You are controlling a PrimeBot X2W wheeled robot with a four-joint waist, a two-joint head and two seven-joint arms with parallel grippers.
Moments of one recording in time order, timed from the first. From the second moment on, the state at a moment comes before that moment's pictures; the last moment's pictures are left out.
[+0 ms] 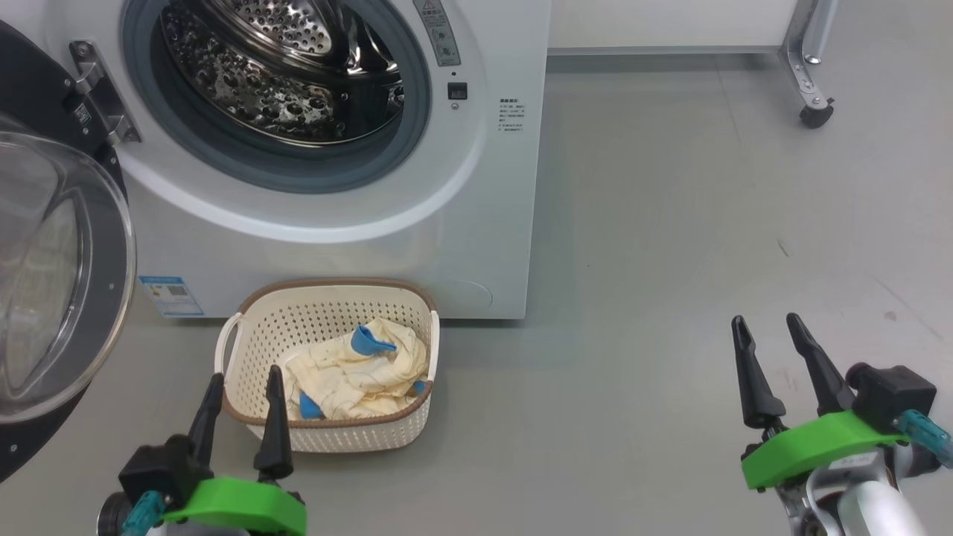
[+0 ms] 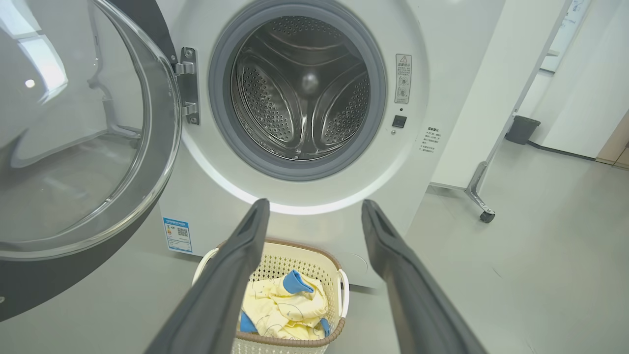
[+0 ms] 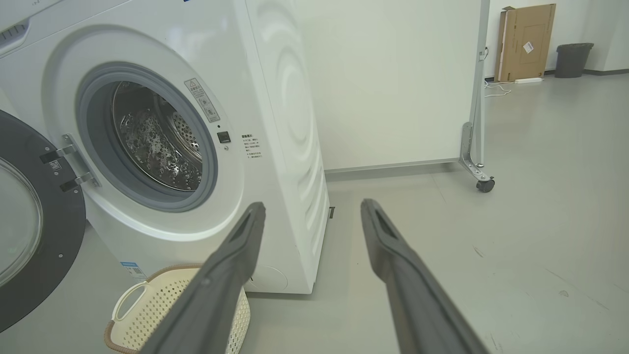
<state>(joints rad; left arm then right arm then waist) -0.08 0.09 -0.14 0.25 -0.31 -0.11 -0.25 -0.02 -0.09 0.06 0.17 0.29 0.13 -0.21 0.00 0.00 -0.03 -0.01</state>
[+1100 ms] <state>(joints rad) -0.08 0.09 -0.13 0.26 -0.30 -0.10 -0.25 -0.03 -0.09 0.07 0.19 0.29 0.13 -0.21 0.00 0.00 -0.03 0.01</state>
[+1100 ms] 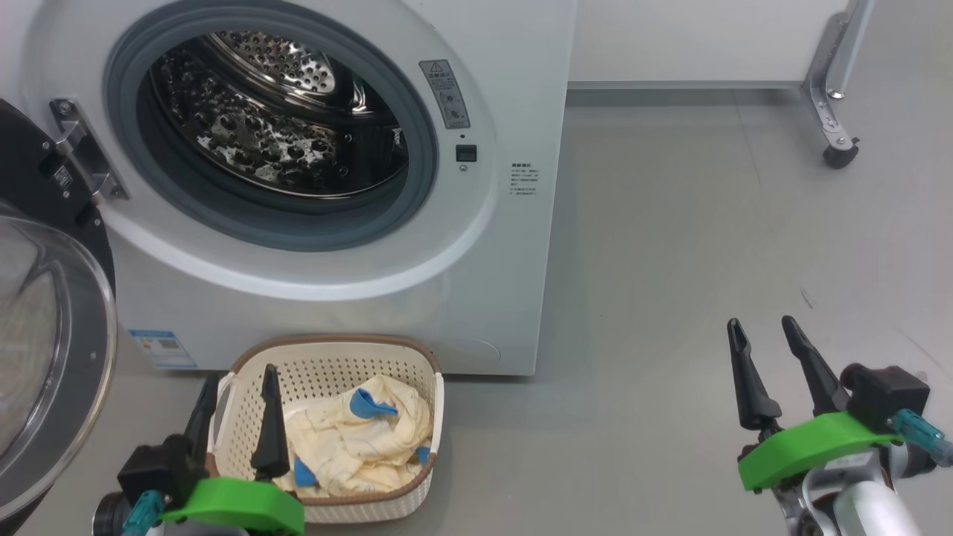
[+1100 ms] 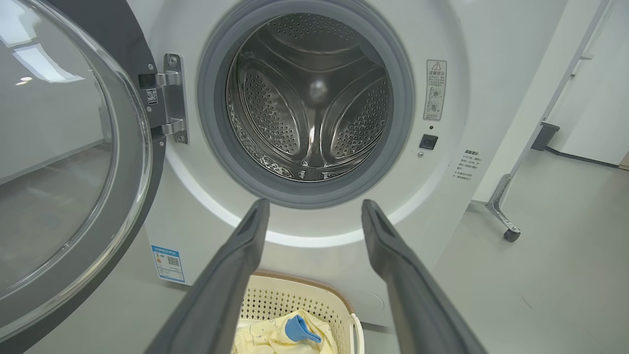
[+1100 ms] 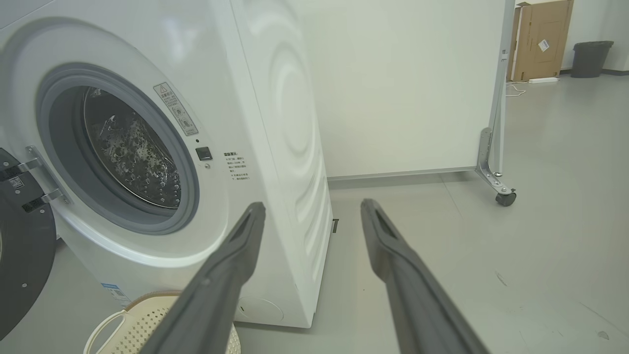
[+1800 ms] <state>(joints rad) -0.08 0.08 -0.13 0.26 -0.28 -0.11 -0.25 -0.03 -0.09 0.07 0.19 0.29 0.13 -0.21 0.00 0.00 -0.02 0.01</state>
